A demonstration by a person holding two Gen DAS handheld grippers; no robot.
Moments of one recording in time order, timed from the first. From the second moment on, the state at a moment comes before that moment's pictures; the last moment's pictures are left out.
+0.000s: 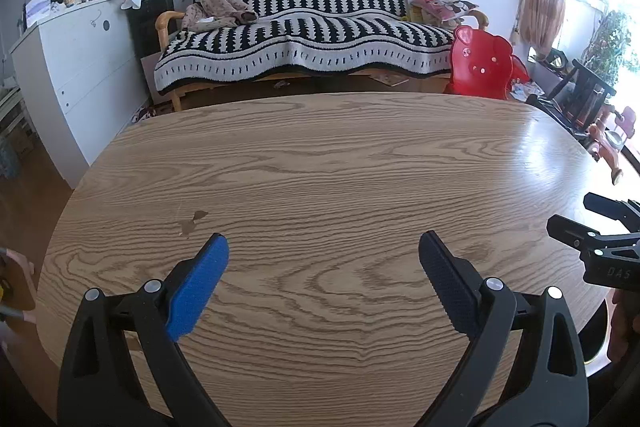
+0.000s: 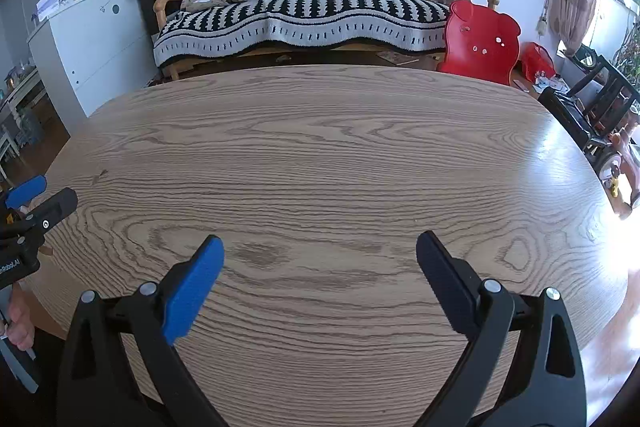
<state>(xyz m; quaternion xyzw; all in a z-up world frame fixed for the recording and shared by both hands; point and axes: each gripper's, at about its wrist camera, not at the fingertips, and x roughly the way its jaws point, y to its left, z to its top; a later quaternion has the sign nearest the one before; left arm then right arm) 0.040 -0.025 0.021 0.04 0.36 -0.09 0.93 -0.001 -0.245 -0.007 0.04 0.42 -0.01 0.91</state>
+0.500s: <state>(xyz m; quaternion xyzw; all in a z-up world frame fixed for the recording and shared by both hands) 0.039 -0.026 0.021 0.04 0.36 -0.09 0.93 -0.002 -0.245 -0.007 0.04 0.42 -0.01 0.91</state>
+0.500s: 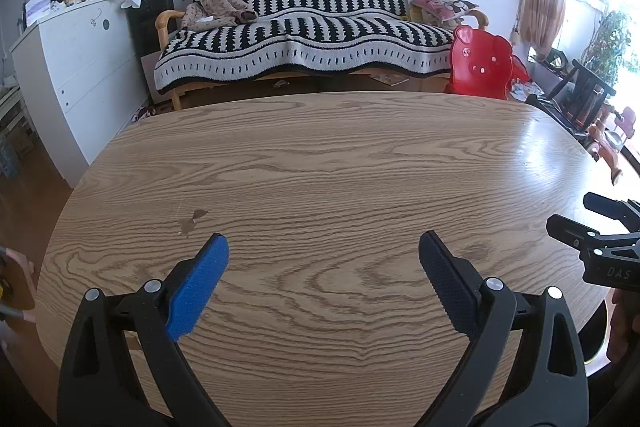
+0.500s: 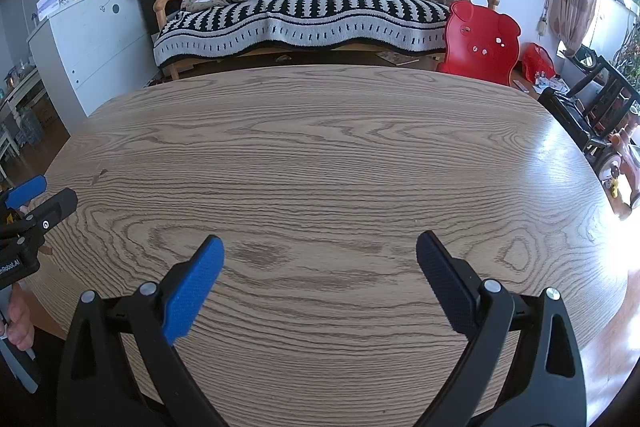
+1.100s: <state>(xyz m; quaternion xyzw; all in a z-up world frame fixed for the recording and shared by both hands) 0.037 -0.027 0.020 0.04 0.36 -0.09 0.93 -0.002 -0.245 -0.006 0.03 0.42 -0.02 0.91</state>
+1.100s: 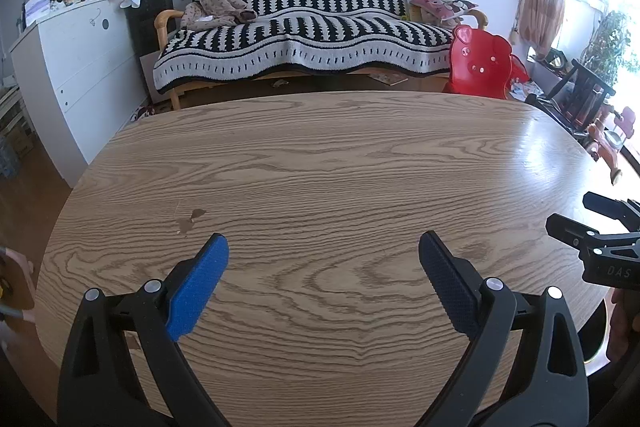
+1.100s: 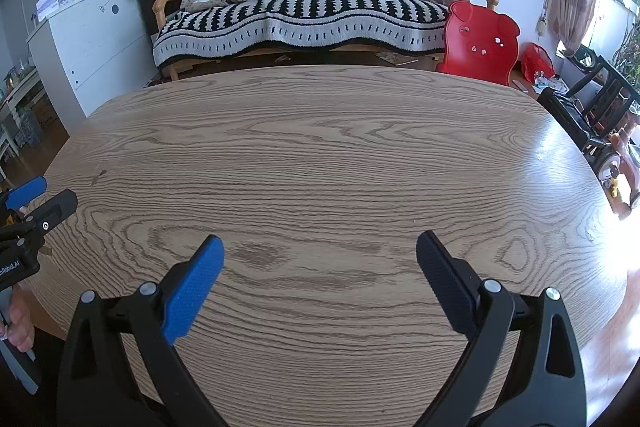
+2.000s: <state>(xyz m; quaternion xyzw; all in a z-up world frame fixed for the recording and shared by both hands) 0.032 -0.026 0.018 0.04 0.36 -0.09 0.93 -0.002 -0.247 -0.006 0.03 0.42 -0.02 0.91</state>
